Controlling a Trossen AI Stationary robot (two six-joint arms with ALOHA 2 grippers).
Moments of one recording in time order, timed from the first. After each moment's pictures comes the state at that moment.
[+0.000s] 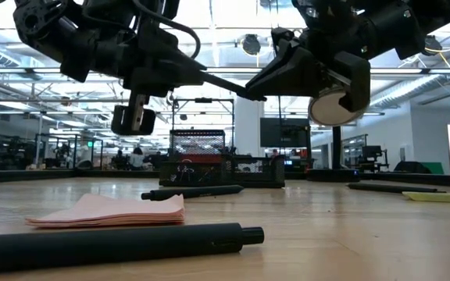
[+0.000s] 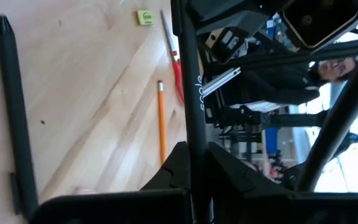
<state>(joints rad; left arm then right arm) -0.10 1.59 0.60 0.69 0.35 -1.26 0.22 1.54 0.66 0.46 0.20 -0.61</state>
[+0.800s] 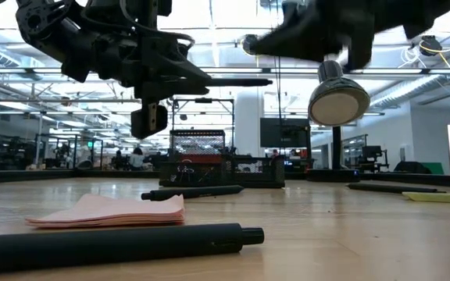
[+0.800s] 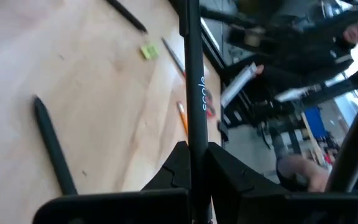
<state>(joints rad) -0.08 1.58 0.61 0.64 0.29 -0.96 0.24 1.40 0.66 0.46 0.24 -0.60</state>
